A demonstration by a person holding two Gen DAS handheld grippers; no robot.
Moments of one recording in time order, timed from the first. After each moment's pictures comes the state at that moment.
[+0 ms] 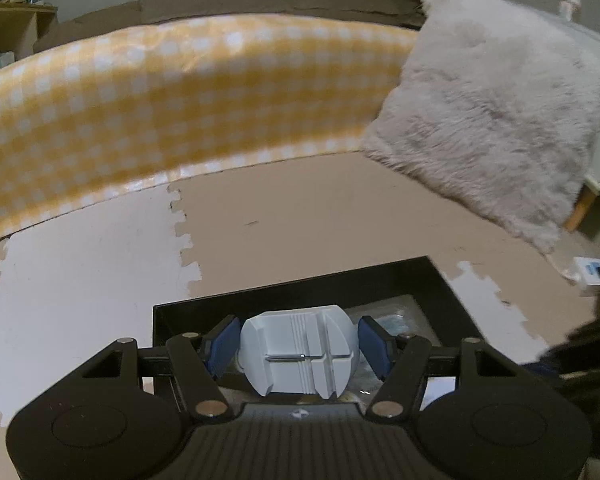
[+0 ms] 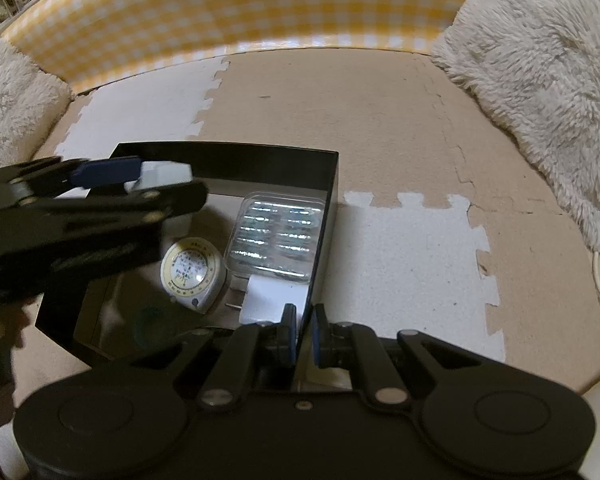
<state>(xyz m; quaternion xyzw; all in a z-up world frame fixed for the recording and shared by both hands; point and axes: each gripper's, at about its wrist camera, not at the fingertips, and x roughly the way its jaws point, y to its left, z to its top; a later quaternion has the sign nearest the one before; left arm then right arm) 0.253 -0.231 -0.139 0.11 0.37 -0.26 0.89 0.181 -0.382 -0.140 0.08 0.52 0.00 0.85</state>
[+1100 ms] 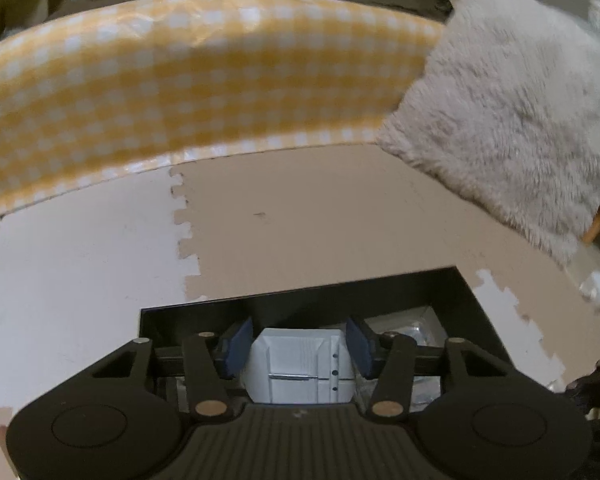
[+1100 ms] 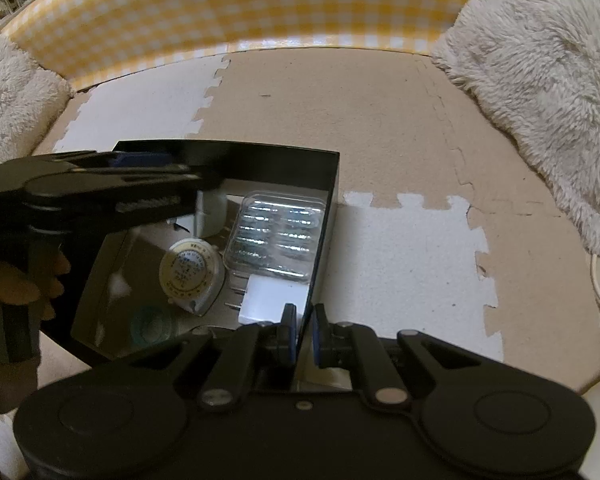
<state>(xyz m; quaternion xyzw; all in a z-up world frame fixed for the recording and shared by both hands) 0.275 -0.243 -0.151 0.10 0.39 -0.24 0.88 0.181 -0.380 -0.140 0.07 0.52 0.00 0.85</state>
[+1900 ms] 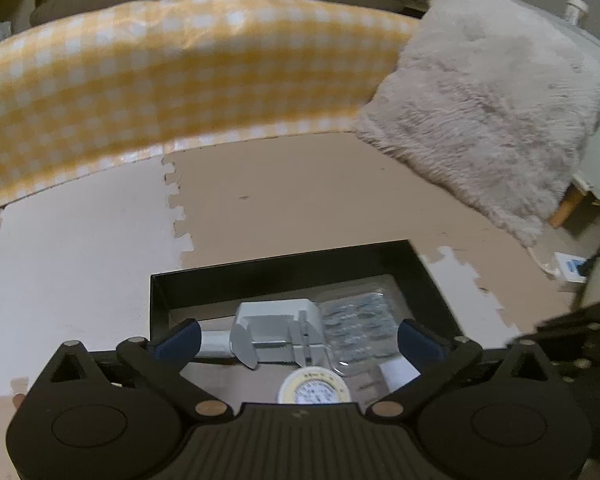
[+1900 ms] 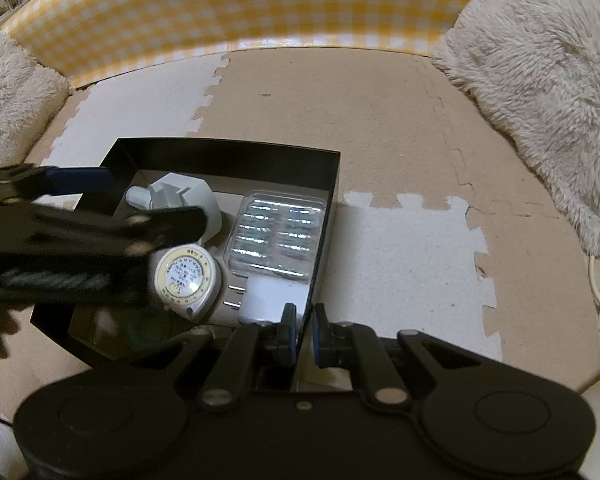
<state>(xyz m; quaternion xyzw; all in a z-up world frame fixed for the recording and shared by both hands) 0.243 -0.224 -0.116 0.09 0.42 -0.27 0.86 0.181 -0.376 -0.140 0.07 0.52 0.00 0.85</state>
